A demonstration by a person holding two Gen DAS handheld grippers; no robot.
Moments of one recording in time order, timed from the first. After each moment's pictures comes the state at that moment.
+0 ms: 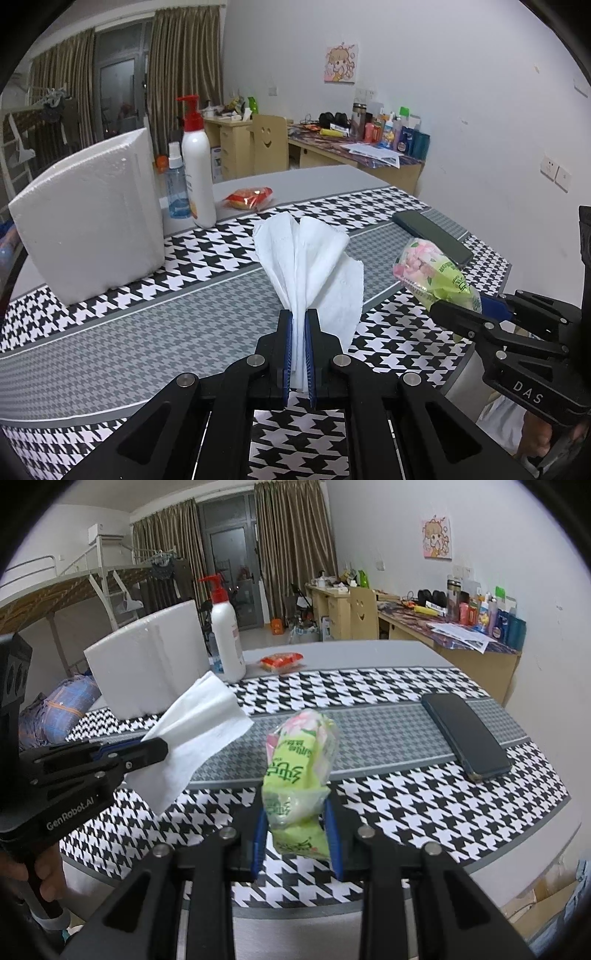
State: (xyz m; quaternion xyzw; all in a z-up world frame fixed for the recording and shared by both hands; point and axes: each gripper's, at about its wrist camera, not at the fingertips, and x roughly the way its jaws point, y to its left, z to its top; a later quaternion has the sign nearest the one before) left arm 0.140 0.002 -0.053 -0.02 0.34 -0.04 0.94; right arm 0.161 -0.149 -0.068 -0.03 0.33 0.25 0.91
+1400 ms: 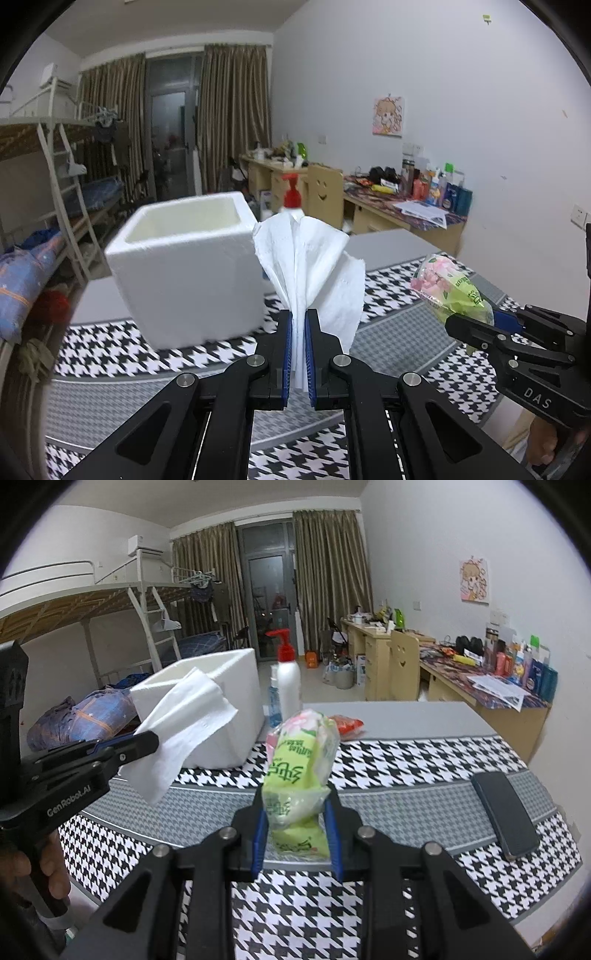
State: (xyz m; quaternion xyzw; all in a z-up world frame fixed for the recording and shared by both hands) left arm 0.109 0.079 0.015 -0.03 0.25 0.06 0.97; right arm 0.159 -0.085 -0.014 -0.04 0.26 0.31 0.91
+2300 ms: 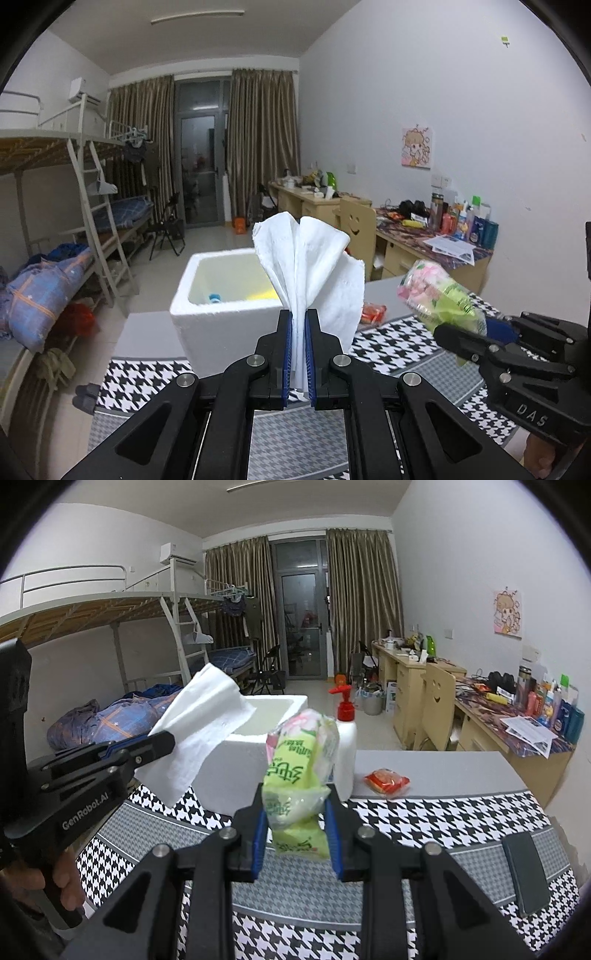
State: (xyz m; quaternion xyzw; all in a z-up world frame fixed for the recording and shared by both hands) left arm 0.107 0.117 0.063 -0.03 0.19 0.11 0.97; right arm 0.165 -0.030 0.033 -0.05 0.22 0.36 0.90
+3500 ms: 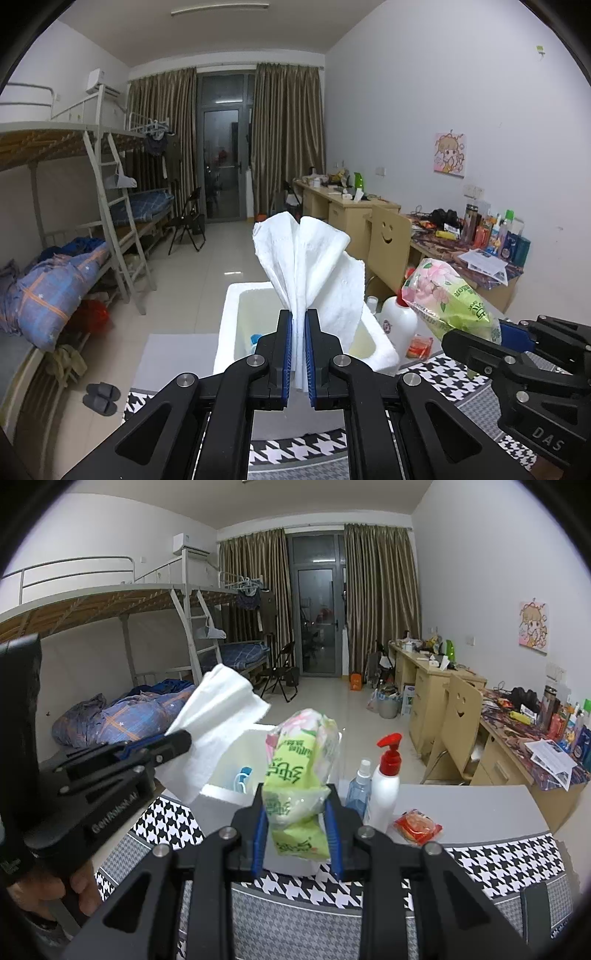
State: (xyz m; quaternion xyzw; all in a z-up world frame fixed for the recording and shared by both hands) left arm 0.167 0.187 0.080 -0.04 0.21 0.15 0.97; right arm 0.206 0.048 0.066 -0.07 0.23 0.39 0.89
